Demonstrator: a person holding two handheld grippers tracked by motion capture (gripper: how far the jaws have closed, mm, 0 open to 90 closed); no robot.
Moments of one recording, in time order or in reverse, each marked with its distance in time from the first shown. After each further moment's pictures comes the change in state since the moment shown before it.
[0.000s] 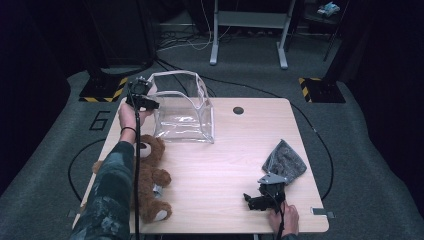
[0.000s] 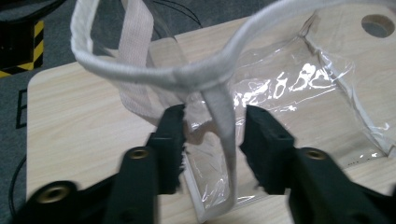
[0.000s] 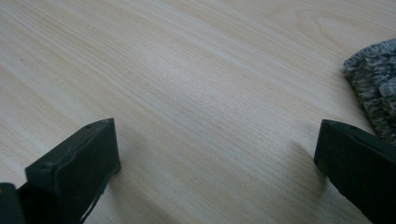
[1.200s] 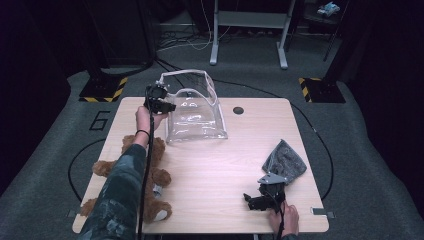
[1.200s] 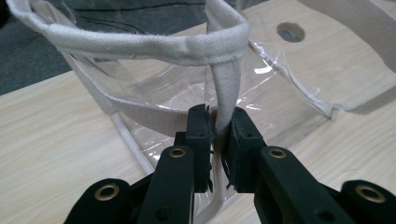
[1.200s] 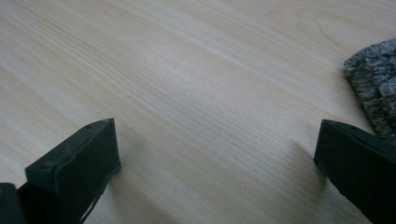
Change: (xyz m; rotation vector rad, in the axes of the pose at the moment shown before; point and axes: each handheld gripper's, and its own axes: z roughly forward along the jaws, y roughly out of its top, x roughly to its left) left arm -0.053 0.005 0.011 -0.071 -0.188 0.104; right arm 0.000 0.000 0.000 0.001 0.000 -0.002
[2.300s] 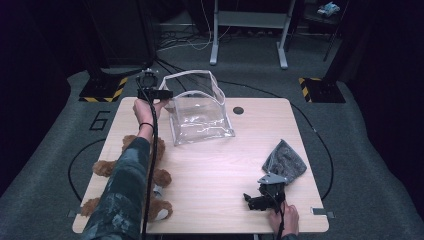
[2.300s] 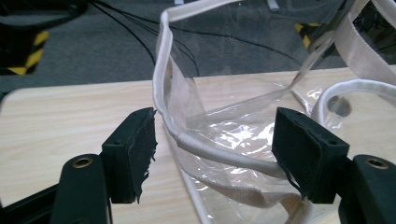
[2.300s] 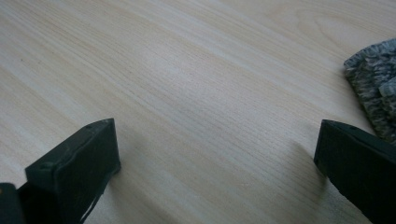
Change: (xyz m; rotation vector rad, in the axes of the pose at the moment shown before) left arm 0.018 0.021 -0.016 -0.096 0.189 -0.275; right arm 0.000 0.000 0.000 -0.002 -0.002 0.003
